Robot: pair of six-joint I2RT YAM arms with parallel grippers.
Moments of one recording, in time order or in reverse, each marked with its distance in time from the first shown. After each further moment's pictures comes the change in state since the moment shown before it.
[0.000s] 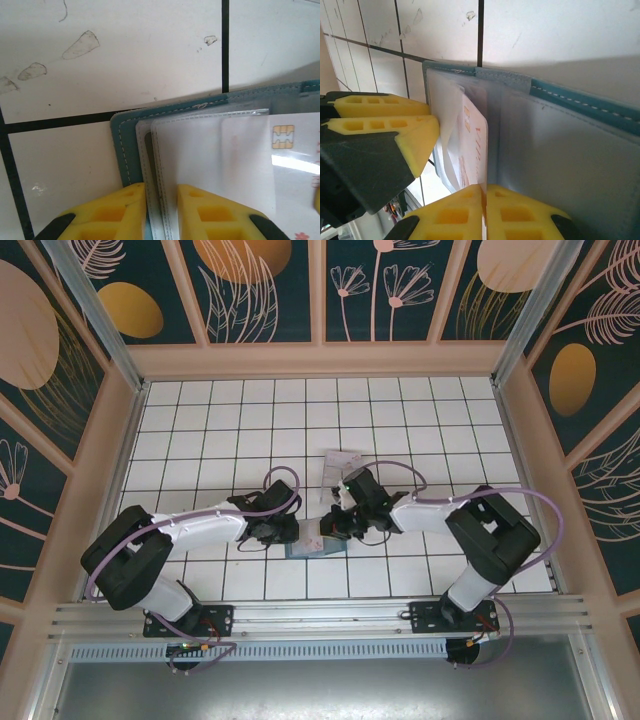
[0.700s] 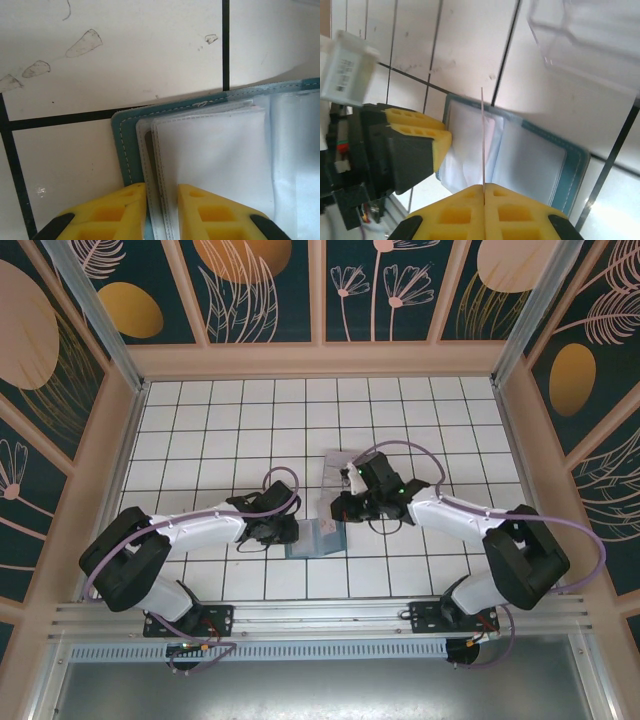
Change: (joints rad) left arm -0.001 -0.014 -0.008 0.001 -0.003 0.000; right arm -0.060 -0.183 0.103 -0.241 0.127 -0.272
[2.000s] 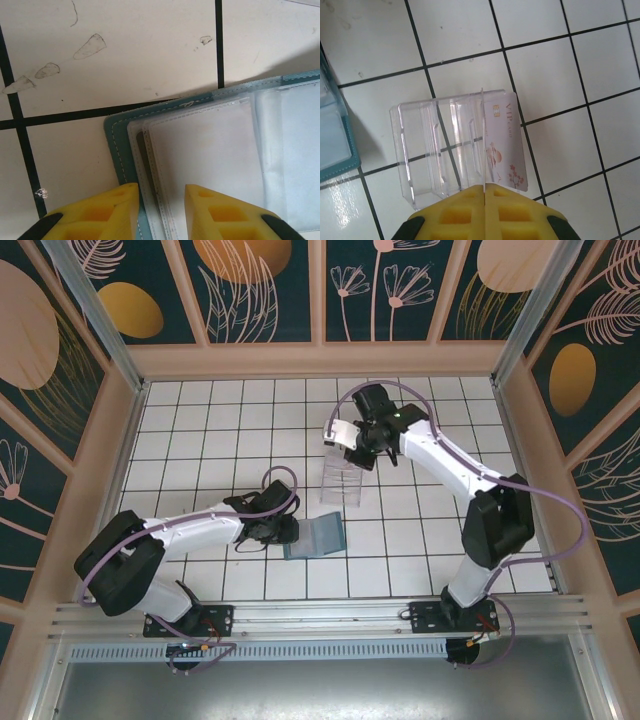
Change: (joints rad) left arm -0.003 -0.033 0.006 -0.032 -0.011 0.019; right arm -0.142 0.291 0.705 -0.594 0.275 -1.392
